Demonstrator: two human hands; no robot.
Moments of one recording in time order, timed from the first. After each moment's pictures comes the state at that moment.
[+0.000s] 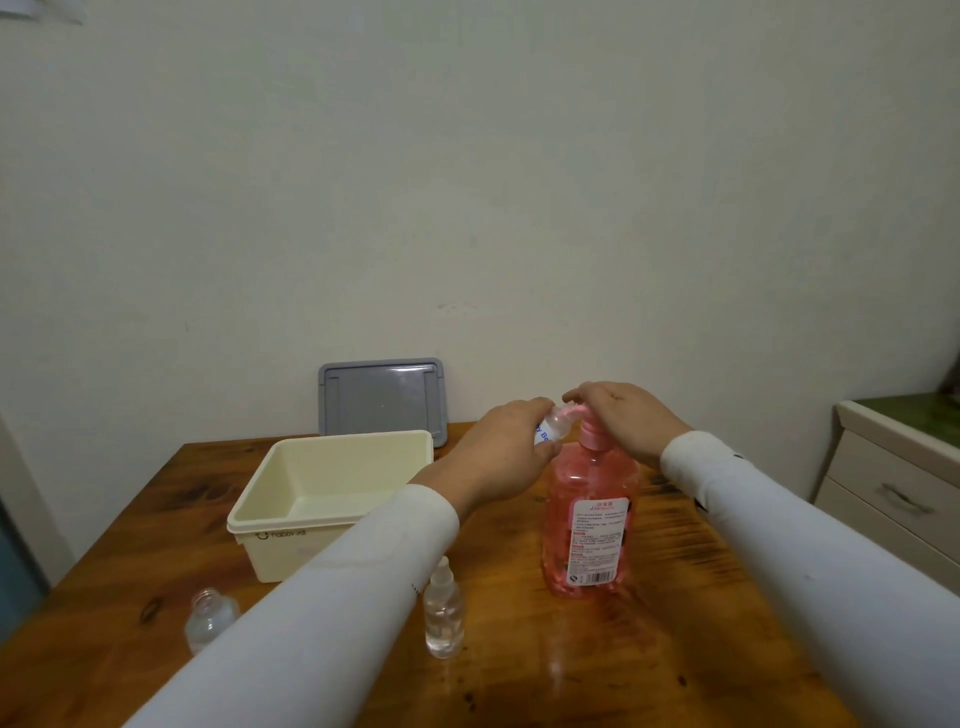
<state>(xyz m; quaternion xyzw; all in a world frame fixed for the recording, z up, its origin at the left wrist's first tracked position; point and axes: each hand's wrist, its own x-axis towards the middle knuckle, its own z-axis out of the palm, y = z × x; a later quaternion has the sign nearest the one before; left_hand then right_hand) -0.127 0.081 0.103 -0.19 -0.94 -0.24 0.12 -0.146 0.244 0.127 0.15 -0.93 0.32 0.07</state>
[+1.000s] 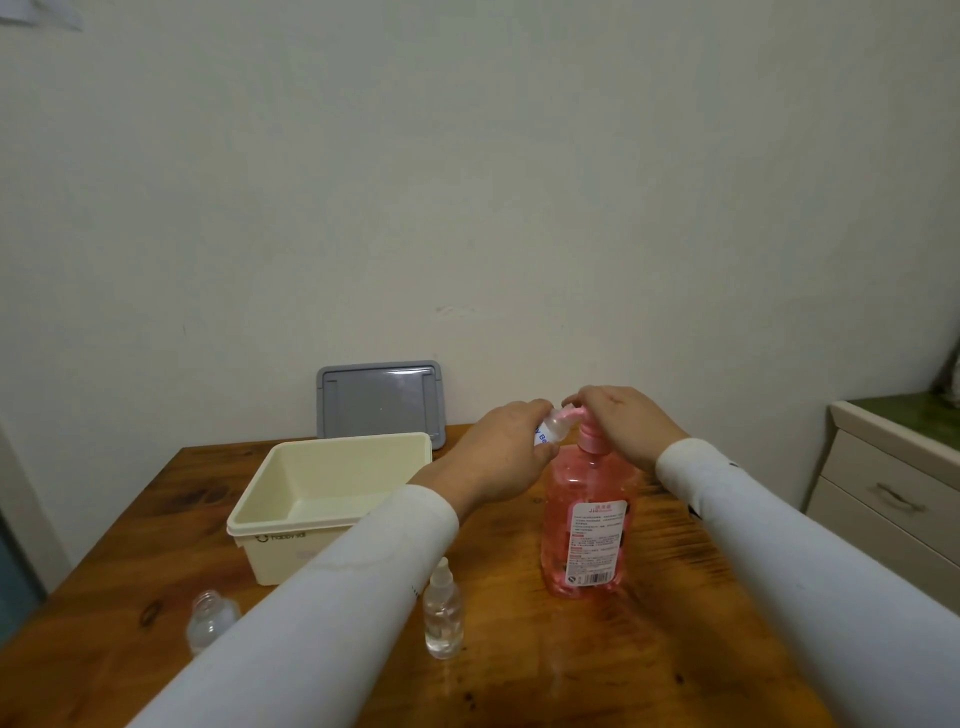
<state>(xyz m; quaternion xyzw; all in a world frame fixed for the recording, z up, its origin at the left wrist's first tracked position) -0.120 0.081 0.108 -0.20 -0.94 -0.24 0.12 -0.142 0.242 0.123 0.11 -0.91 0.39 0.08</state>
